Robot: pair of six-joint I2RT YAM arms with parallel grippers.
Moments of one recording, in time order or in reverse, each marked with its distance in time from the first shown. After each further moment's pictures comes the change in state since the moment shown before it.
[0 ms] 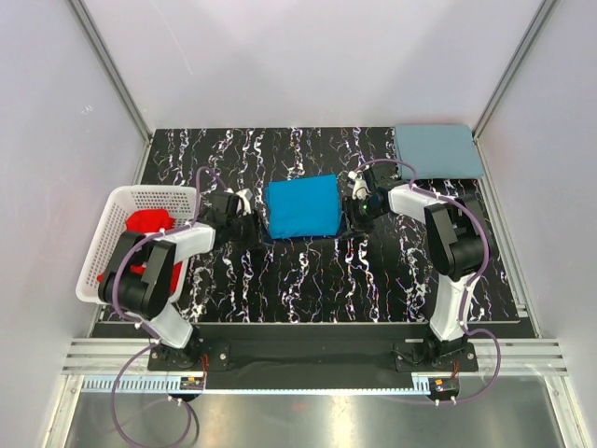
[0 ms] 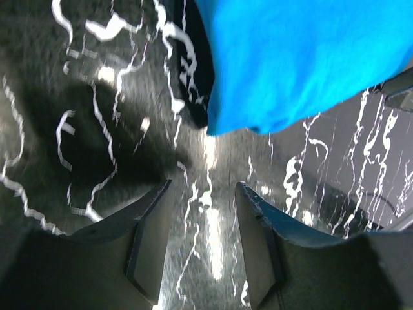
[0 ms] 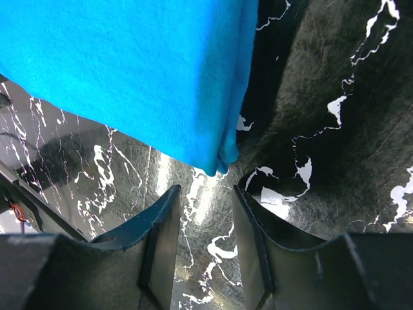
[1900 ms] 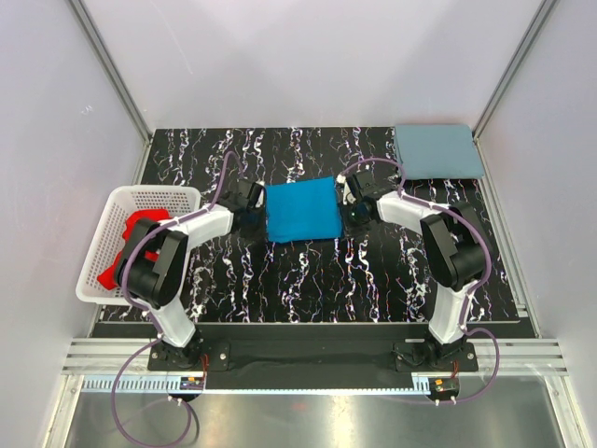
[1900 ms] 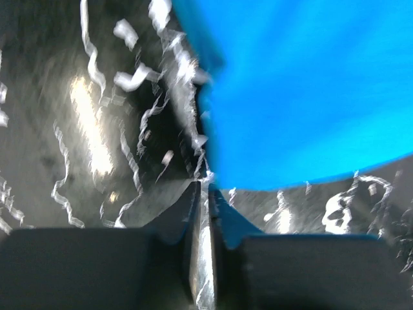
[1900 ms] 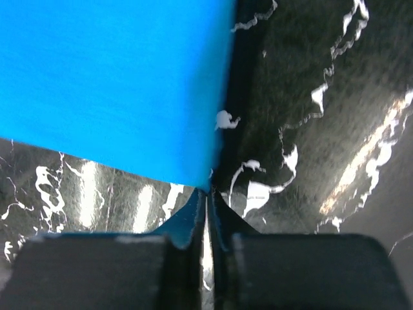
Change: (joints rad) left arm -0.115 0.119 0.254 -0.272 -0.304 0.100; right arm 0.123 -0.068 -0.045 0.034 0.330 -0.017
